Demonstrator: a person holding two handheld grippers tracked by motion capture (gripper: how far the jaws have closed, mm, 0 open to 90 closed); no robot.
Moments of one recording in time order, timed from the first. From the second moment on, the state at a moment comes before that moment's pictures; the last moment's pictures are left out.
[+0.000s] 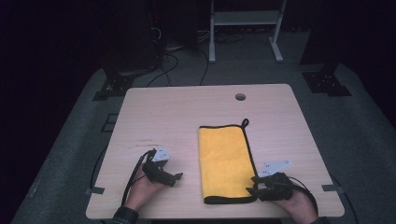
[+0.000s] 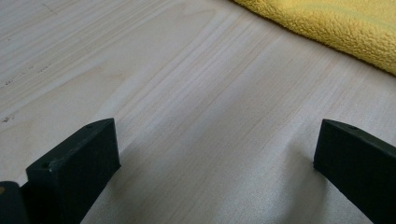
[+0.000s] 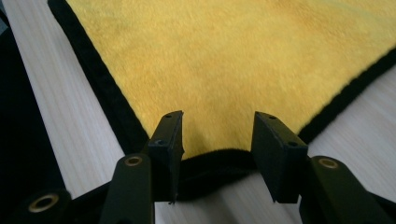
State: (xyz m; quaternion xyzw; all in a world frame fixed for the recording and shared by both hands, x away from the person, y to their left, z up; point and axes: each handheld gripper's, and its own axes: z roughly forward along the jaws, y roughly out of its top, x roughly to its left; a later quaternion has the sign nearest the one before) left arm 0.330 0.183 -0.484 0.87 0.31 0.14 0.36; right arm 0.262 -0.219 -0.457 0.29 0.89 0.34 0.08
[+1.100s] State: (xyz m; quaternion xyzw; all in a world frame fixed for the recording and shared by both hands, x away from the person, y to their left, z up) left arm 0.303 0.112 -0.452 0.87 0.21 0.09 0.43; right arm 0.273 -0.230 -0.454 0.27 0.89 0.36 0.09
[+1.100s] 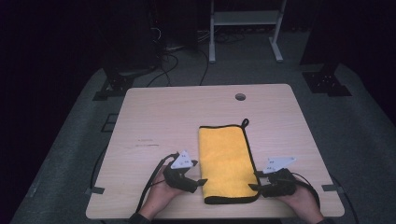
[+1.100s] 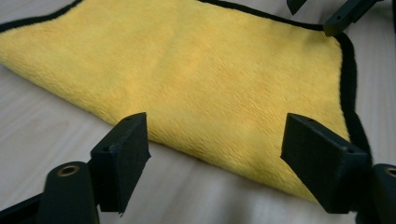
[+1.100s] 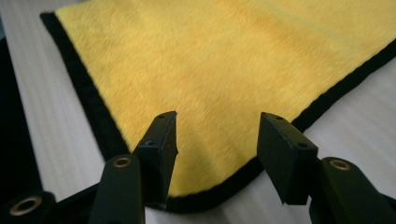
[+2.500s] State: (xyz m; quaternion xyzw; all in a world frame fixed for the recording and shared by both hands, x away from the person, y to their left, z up) left arm 0.463 0.111 -0.451 0.85 0.33 0.11 0.40; right arm 0.453 -0.219 -0.457 0.37 0.83 0.40 0.12
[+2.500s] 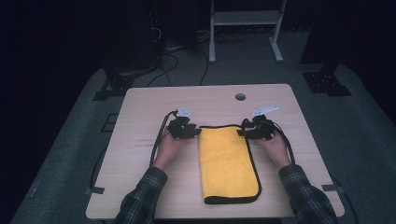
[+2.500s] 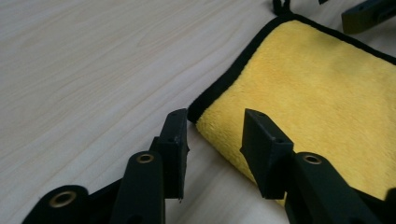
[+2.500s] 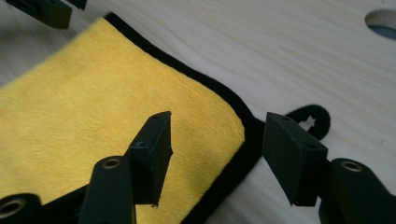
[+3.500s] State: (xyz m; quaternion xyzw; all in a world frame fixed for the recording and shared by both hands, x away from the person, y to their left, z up) left arm 0.478 0.106 -0.469 0.85 0.35 0.12 0.38; right arm 0.474 -0.209 -0.478 0.36 0.84 0.37 0.15
